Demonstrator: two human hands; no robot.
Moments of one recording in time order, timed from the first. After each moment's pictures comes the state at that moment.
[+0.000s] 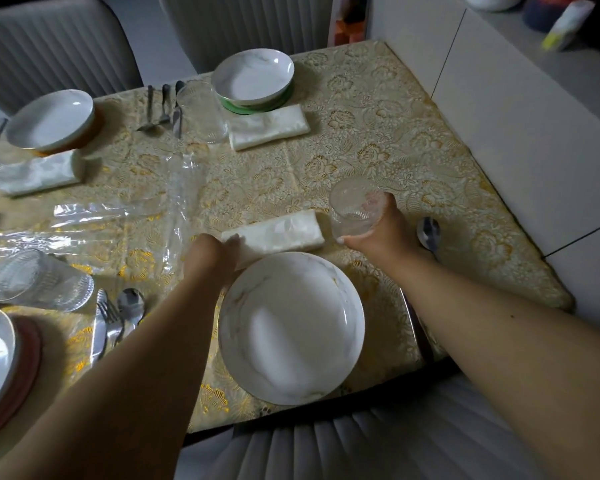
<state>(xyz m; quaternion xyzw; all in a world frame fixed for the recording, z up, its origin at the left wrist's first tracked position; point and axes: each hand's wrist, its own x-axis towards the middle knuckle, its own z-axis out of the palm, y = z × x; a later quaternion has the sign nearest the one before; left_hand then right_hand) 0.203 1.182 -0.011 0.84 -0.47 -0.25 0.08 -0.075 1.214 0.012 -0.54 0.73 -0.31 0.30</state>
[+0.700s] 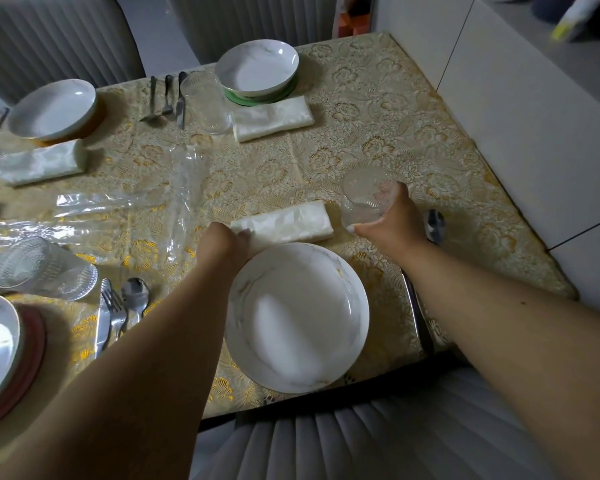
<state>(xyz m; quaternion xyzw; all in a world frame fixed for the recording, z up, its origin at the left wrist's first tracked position) 0.194 1.179 -0.012 0.82 -0.50 -0.25 0.09 -0.079 1.211 0.013 -0.52 0.74 -0.31 0.29</state>
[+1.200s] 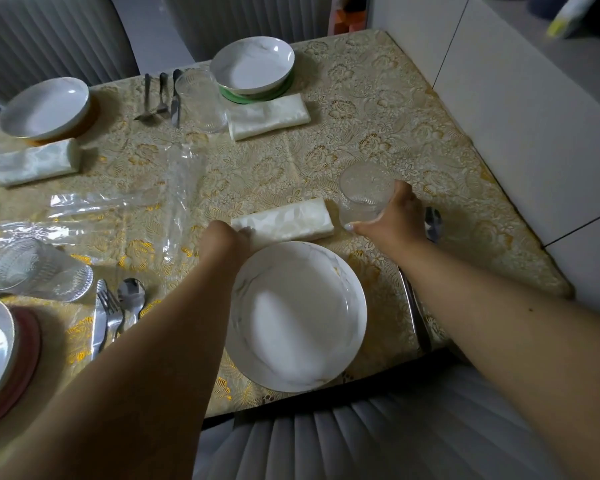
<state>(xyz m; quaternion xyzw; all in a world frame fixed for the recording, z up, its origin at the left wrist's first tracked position) 0.178 1.182 0.000 0.84 -0.47 -0.26 0.08 -0.076 1.217 0.021 -0.52 0.77 -0.26 0.25</state>
